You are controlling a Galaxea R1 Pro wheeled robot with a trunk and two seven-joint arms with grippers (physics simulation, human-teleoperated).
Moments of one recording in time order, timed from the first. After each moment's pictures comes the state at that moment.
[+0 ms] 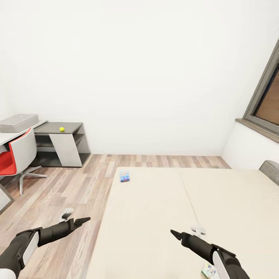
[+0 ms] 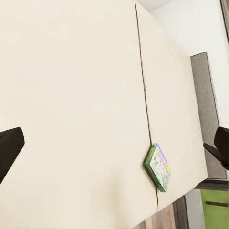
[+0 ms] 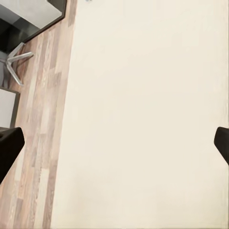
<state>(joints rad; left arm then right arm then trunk) -0.49 0.28 0.30 -0.65 0.15 0.63 -1.03 -0.28 -0.05 -0.19 -0.90 -0.25 0.45 0.57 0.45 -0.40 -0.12</state>
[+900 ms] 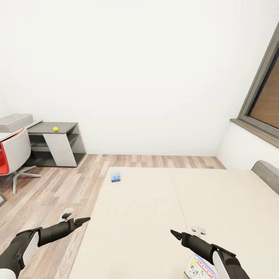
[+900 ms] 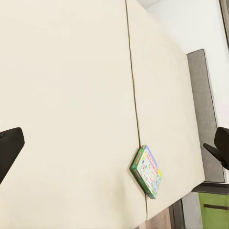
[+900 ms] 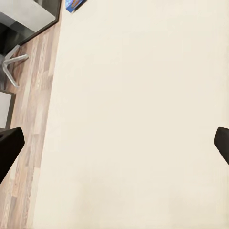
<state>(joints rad) -0.49 0.28 0.30 -0.66 0.15 0.63 -1.03 -0.28 -0.05 -0.19 -0.90 -0.25 0.45 0.57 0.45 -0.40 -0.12</state>
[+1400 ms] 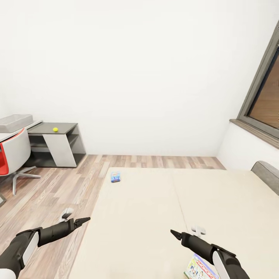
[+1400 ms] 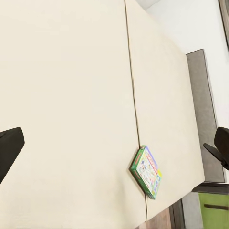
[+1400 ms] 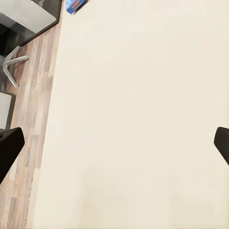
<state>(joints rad) -0.49 0.28 0.30 -0.66 0.15 0.63 -1.03 -0.28 -0.05 -0.19 -0.90 -0.25 0.45 0.57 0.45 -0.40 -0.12</state>
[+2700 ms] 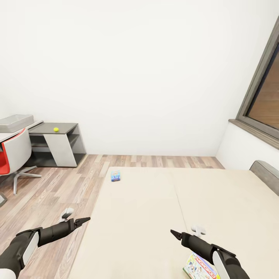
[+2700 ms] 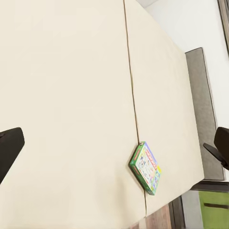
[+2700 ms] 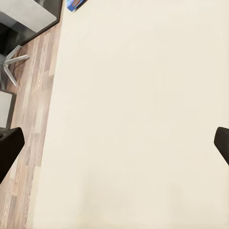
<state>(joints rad) -0.49 0.28 0.30 -0.66 0.15 0.63 -1.03 -0.28 -0.05 -0.19 -0.90 -0.25 0.45 0.57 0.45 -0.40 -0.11</state>
